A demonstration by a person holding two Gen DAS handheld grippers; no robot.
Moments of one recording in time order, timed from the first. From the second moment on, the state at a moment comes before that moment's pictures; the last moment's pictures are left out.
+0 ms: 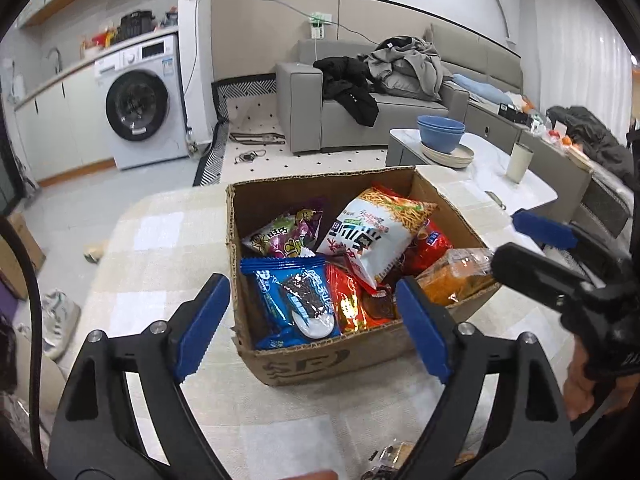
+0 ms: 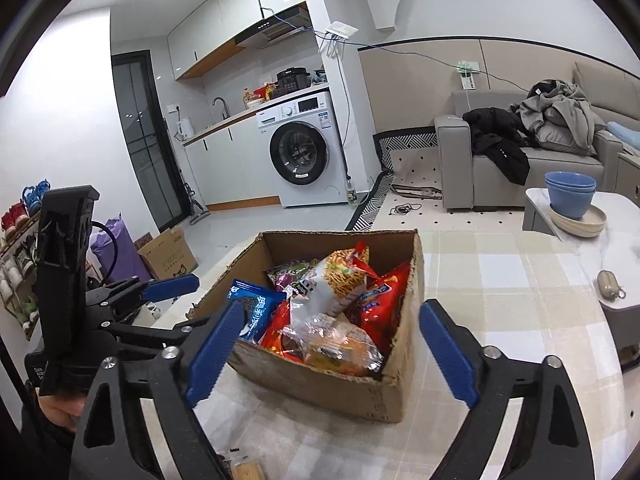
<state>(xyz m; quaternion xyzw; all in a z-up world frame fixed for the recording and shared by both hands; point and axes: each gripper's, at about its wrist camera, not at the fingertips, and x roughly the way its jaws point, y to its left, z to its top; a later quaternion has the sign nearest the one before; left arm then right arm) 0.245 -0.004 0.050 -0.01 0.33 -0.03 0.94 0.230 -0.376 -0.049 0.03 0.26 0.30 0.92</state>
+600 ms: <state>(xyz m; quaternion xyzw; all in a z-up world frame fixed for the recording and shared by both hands) 0.160 -0.005 0.065 -0.02 0.33 -0.03 0.94 0.181 -0.408 -0.054 0.03 0.31 0.30 0.90</state>
